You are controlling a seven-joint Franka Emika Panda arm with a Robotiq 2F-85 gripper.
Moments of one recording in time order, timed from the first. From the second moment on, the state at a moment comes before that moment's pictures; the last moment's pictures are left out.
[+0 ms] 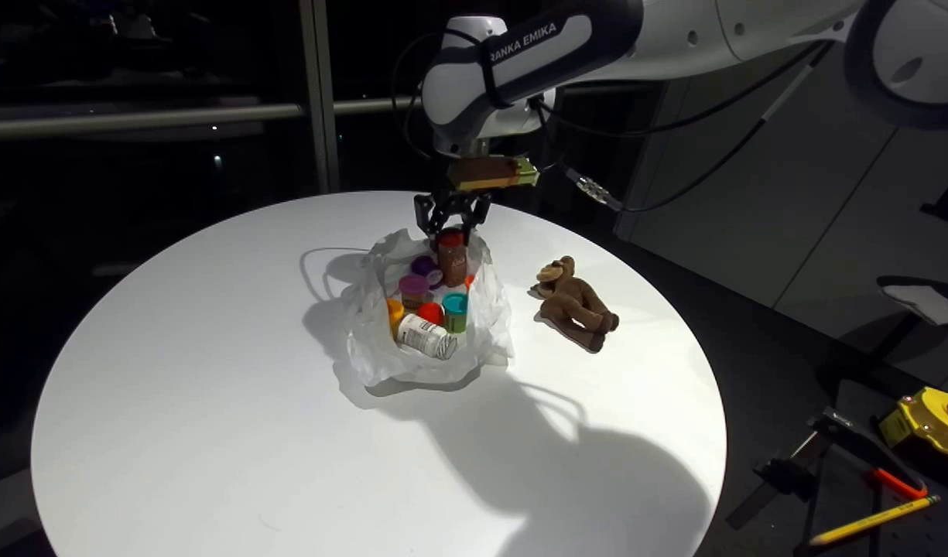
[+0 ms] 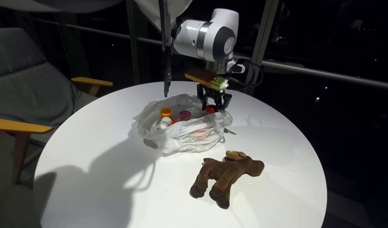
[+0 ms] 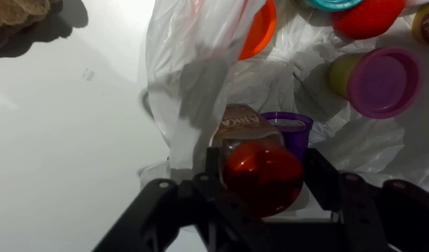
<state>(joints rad) -0.02 1.23 -0.03 -0.84 0.02 2.10 0.17</state>
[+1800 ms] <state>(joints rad) -0.01 0.73 -0.14 -1.39 0.01 2.11 0.38</state>
